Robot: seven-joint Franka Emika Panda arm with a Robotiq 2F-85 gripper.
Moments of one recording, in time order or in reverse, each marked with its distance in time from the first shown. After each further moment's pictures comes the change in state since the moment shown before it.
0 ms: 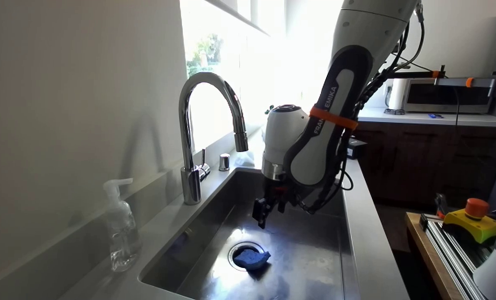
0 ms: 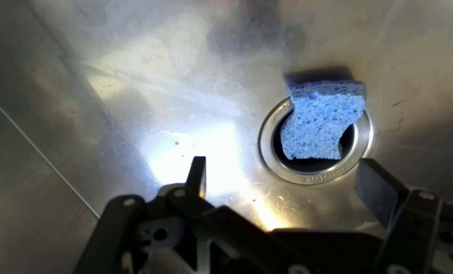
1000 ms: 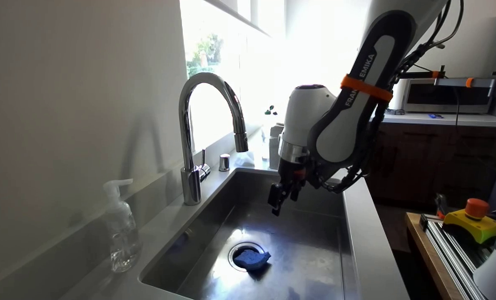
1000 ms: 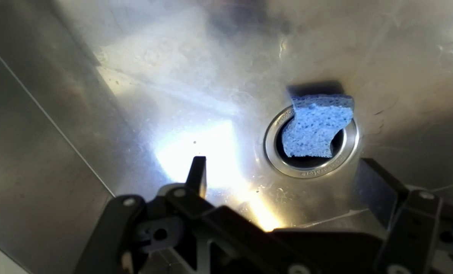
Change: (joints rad) arm -0.011 -0.213 -0.030 -0.168 -0.030 -0.008 -0.061
